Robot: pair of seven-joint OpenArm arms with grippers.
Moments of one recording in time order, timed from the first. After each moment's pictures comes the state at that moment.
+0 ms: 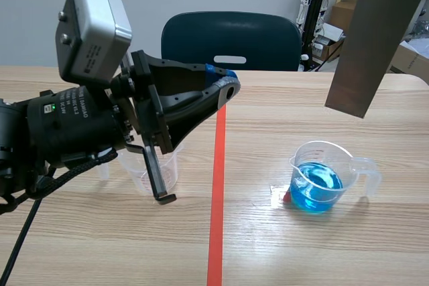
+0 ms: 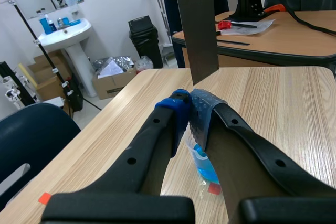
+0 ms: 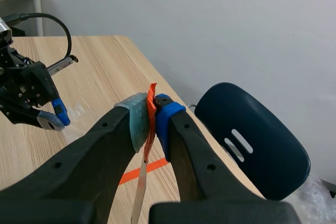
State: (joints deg) left arm 5.1 -23.7 19.3 100.8 1.4 -44.0 -25.3; right arm -29.4 57.8 32.2 120.0 53.7 44.6 0.0
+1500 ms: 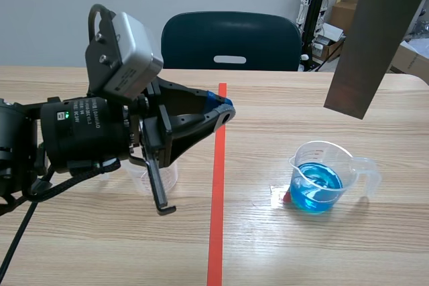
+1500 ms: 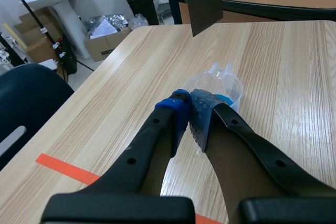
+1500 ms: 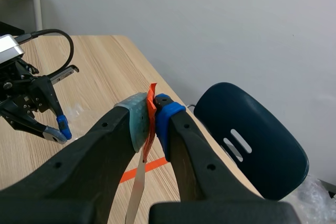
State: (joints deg) left arm 5.0 -23.7 19.3 100.8 1.4 -45.0 -14.8; right arm -28.8 57.8 32.2 119.3 53.7 45.4 0.0
